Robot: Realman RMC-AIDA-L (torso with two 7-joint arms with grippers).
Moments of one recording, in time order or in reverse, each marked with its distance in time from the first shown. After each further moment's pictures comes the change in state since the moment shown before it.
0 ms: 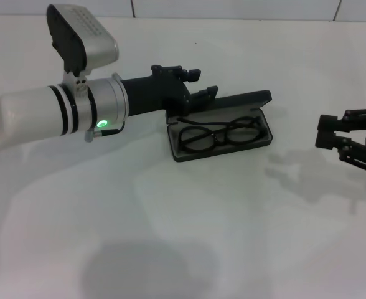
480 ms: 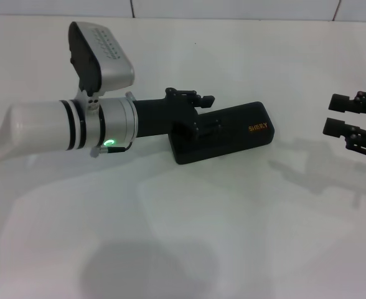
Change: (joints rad) left arm 0.012 0.002 0.130 0.010 -0.004 0.023 -0.004; right arm -0.013 0.004 0.069 0.005 0.008 0.007 -0.008
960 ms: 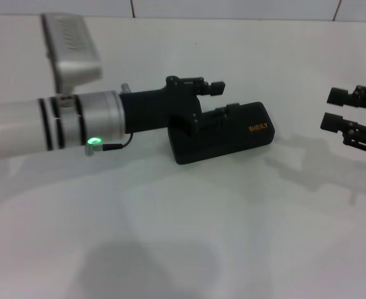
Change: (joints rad) left arm 0.081 0.009 -0.067 0.098 -0.034 0.233 0.004; right arm 0.000 0.014 0.011 -0.005 0.011 0.001 0.000
